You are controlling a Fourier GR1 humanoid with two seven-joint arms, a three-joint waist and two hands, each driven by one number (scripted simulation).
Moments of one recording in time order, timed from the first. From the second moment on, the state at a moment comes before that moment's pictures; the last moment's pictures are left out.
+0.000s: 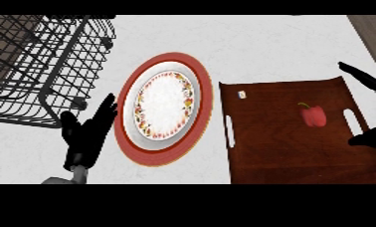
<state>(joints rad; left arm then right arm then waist) -0.01 0.27 -0.25 -1.43 0.31 0.20 0.17 -0.24 -0.77 0.06 -1.12 0.26 0.24 -0.49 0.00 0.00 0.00</state>
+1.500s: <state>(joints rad) 0.00 0.16 -0.14 -1.42 0.17 0.11 0.21 -0.29 -0.52 0.03 -1.00 0.69 0.15 -0.45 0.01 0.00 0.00</state>
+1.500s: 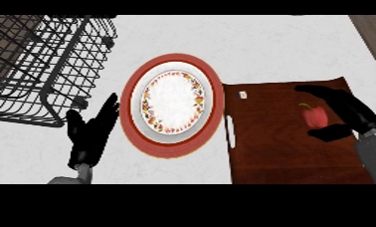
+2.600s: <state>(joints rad) 0.01 0.14 -0.13 -1.41 0.15 0.07 0.21 -0.31 -0.14 0.25 -1.17 1.06 -0.09 -0.05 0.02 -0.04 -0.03</state>
